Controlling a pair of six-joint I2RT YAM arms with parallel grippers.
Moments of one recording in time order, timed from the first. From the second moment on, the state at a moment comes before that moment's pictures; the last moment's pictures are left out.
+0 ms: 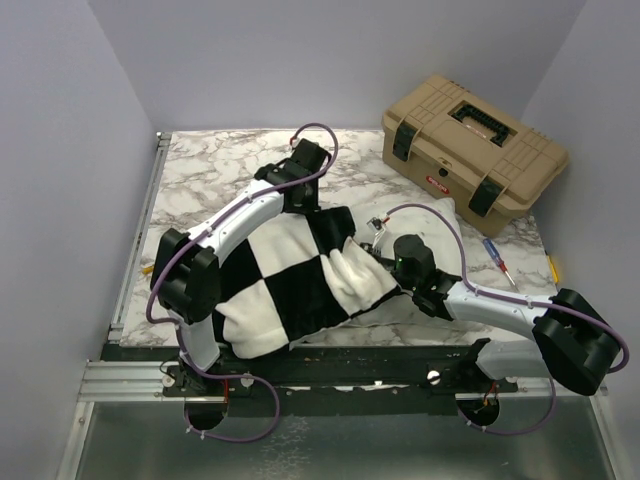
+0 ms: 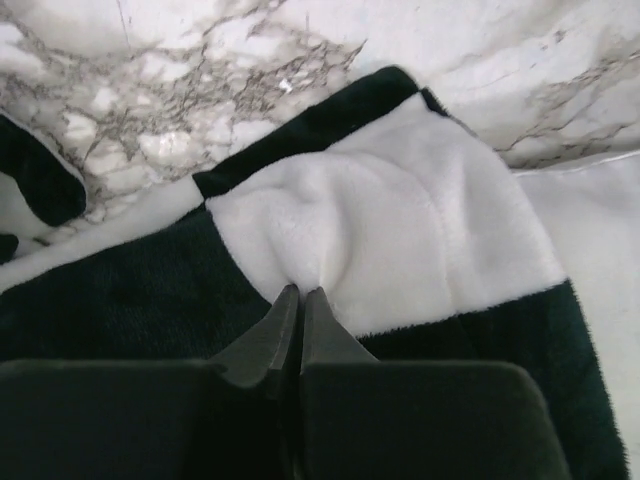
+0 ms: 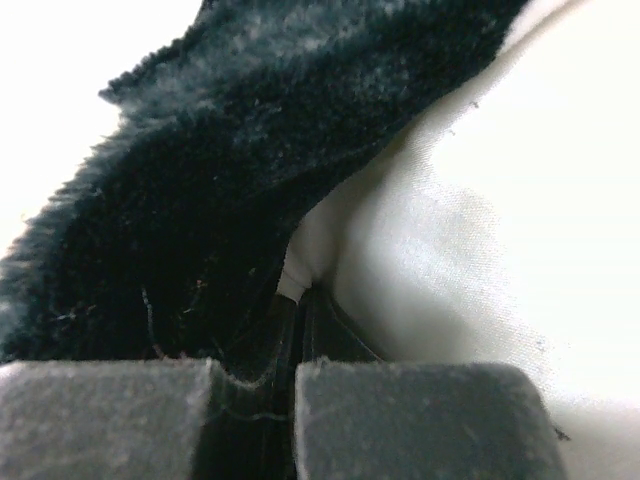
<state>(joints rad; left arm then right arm) -0.58 1.80 1.57 -0.71 -0.18 -0.47 0.79 1.27 0.50 0.49 -0.38 0.95</state>
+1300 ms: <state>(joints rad) -0.92 1.28 1.18 -0.22 -0.42 -0.26 0.78 0.91 1.01 -0.44 0.17 0.65</state>
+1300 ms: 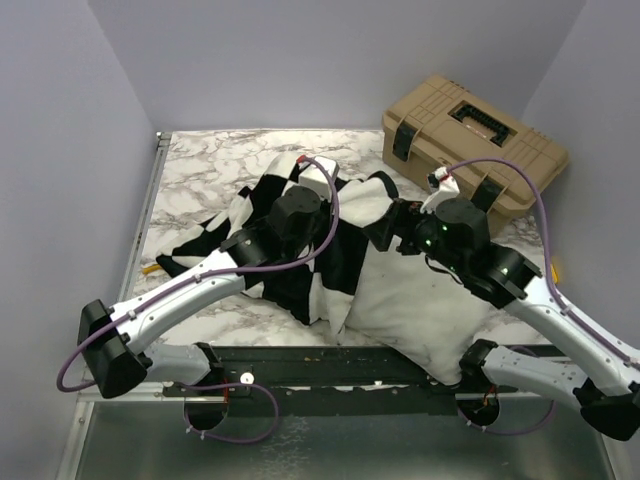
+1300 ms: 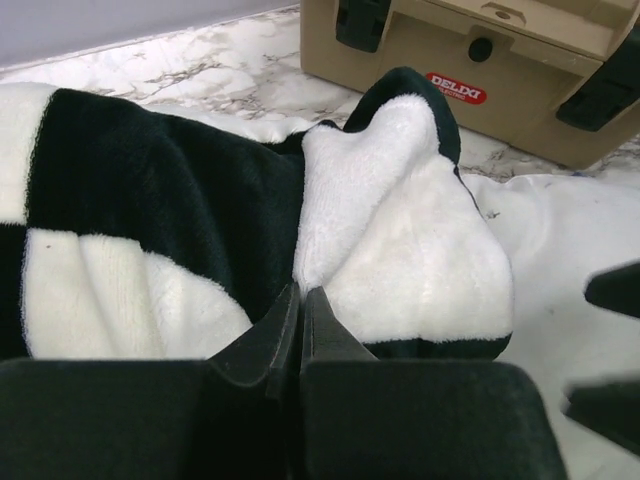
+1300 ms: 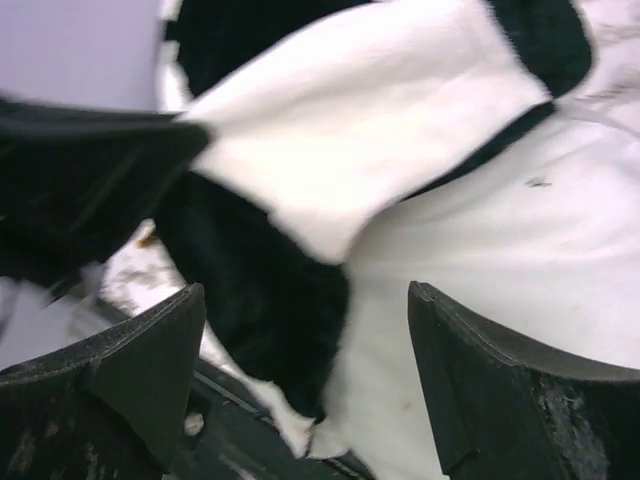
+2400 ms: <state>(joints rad) -0.92 1.13 1.16 -0.17 -0.34 -0.16 0.27 1.39 0.93 0.01 -0.93 0.50</state>
